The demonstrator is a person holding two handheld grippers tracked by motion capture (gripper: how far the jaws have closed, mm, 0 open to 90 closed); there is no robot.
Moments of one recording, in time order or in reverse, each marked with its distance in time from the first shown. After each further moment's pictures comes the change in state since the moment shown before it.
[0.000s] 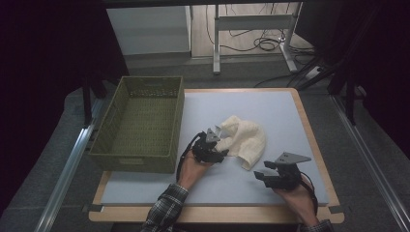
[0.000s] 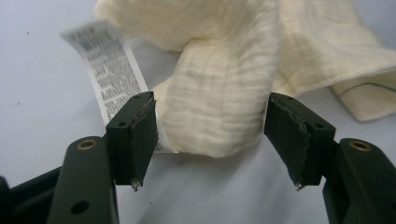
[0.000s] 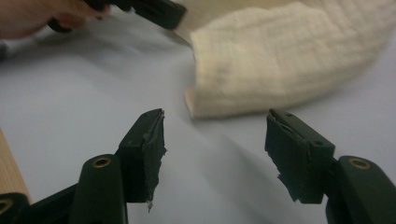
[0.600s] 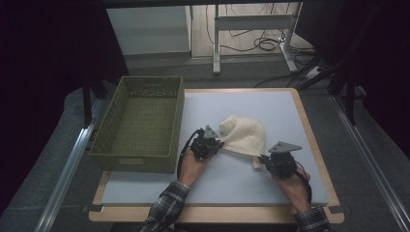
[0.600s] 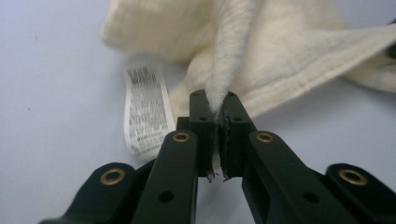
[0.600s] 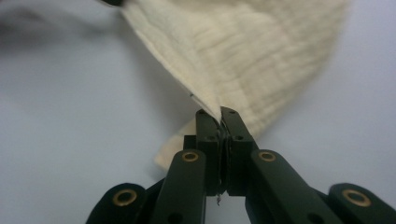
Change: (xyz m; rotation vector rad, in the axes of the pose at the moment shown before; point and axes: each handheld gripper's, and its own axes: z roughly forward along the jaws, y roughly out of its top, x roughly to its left) left arm 0.004 0.013 -0.020 -0.047 -0.038 -0.043; right arm -0.016 0.024 0.008 0.053 -0.174 -0.041
